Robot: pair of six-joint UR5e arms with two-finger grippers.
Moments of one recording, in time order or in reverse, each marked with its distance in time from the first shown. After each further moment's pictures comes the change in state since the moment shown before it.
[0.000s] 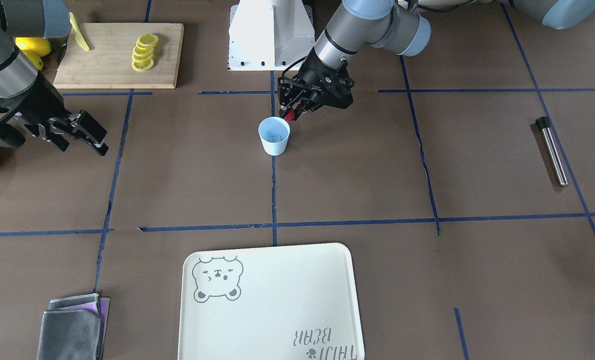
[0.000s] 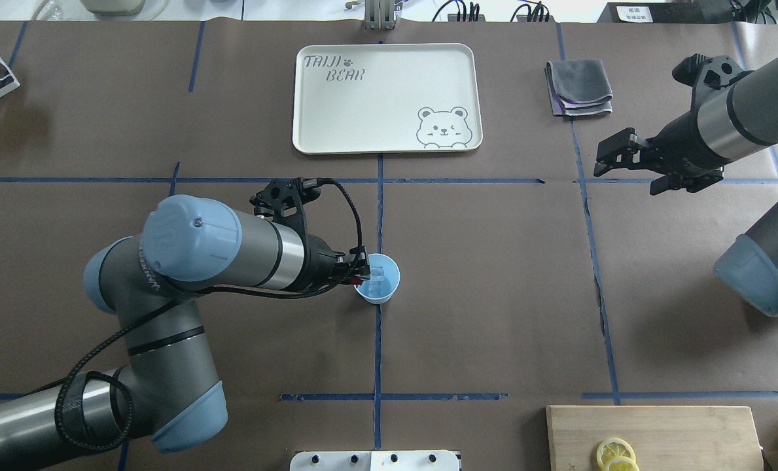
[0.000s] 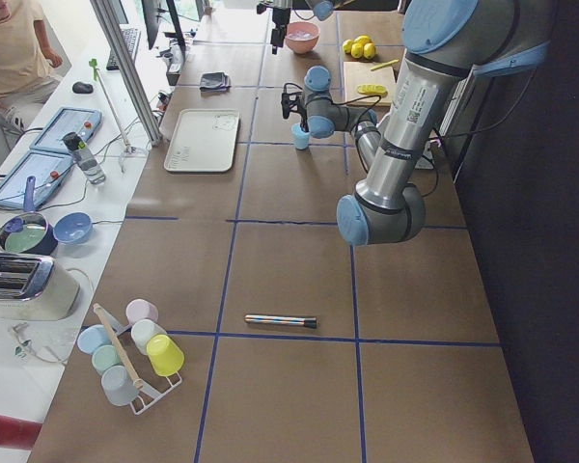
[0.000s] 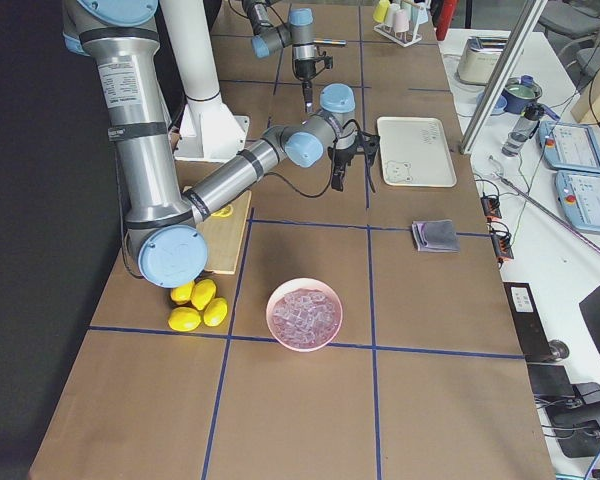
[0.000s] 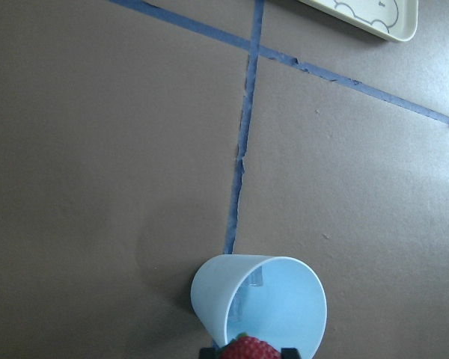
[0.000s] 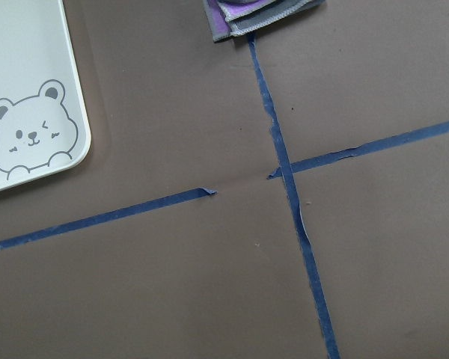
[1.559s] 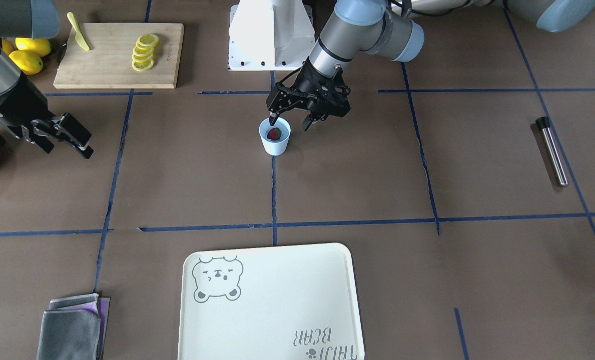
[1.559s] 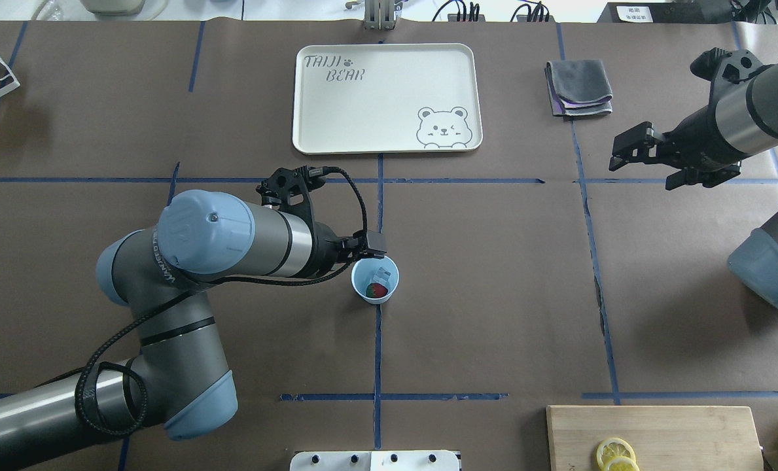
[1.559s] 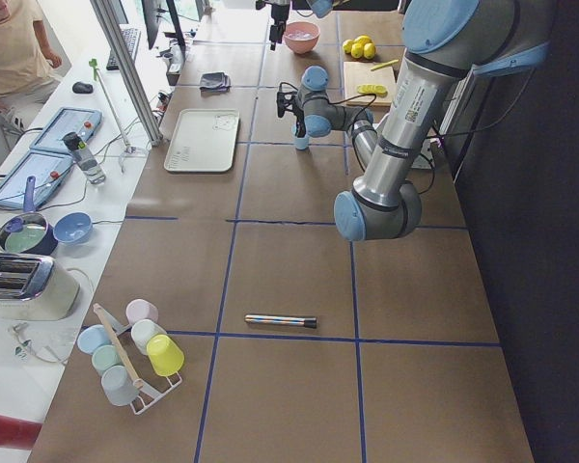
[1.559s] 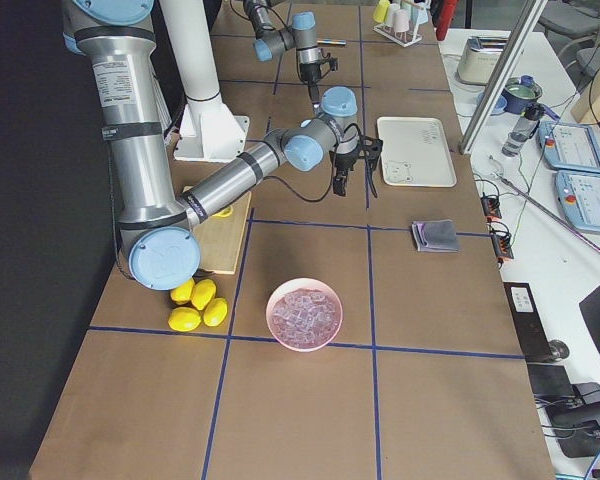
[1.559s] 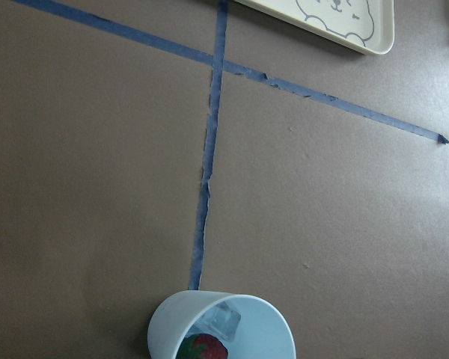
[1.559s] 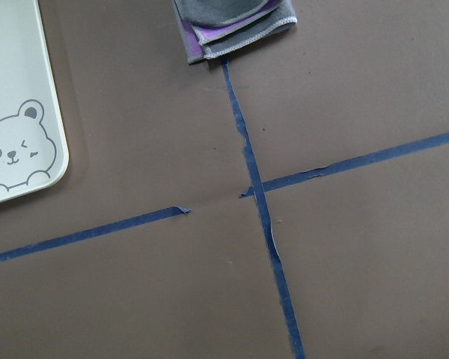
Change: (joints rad) left arm -0.030 0.014 0.006 -0.001 0.041 0.038; right arm 0.045 -0.026 -0.002 -0.004 0.007 -0.049
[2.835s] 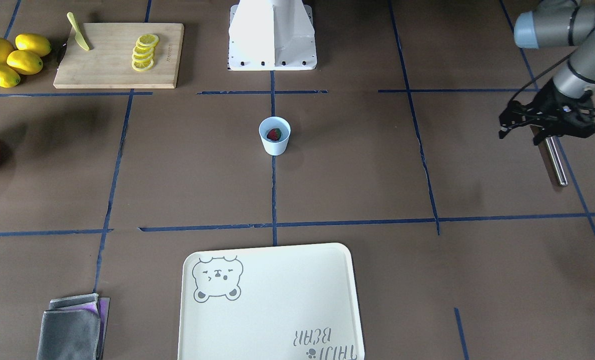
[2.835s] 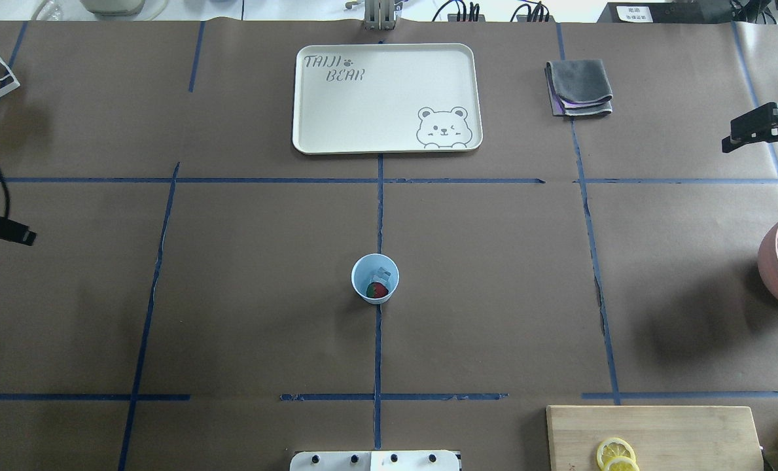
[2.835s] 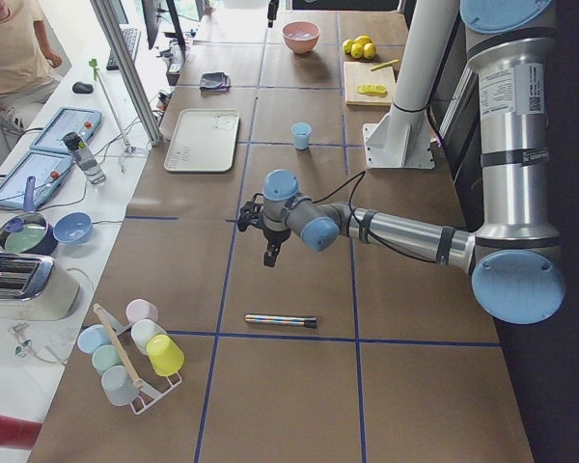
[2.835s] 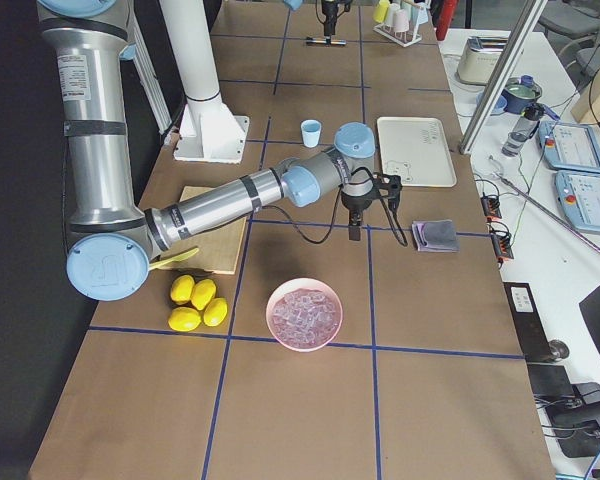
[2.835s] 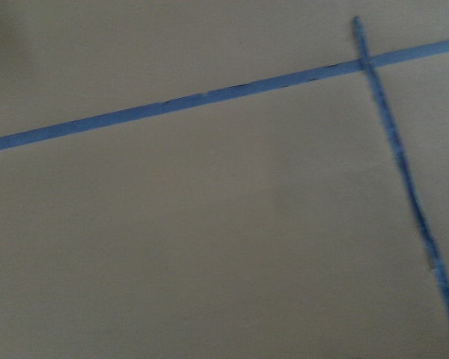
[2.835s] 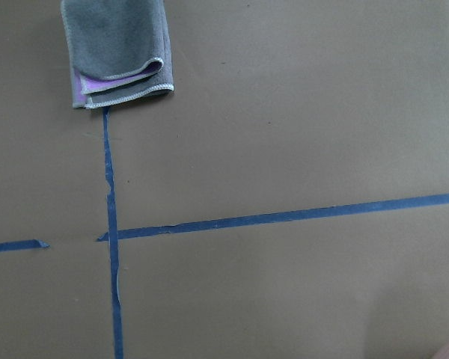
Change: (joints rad) left arm -0.634 0.682 0.012 0.003 -0.430 1.009; right arm 0.251 -0.097 -0.093 -0.016 0.109 -0.433
